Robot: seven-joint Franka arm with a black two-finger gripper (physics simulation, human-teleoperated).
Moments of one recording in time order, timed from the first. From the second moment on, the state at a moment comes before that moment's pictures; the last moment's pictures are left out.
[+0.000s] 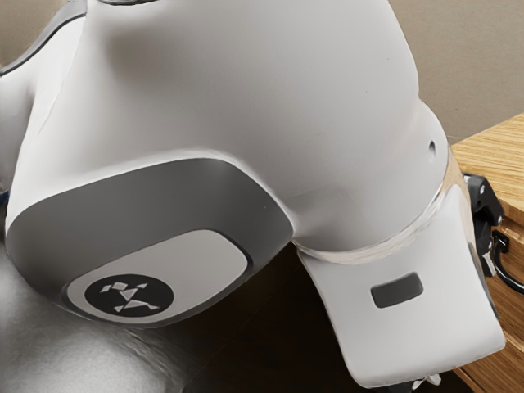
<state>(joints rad) -0.14 -0.09 -0.65 -1.48 0.19 1.78 0.86</state>
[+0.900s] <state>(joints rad) -0.18 0.11 -0.73 -1.41 0.26 1.97 0.86</state>
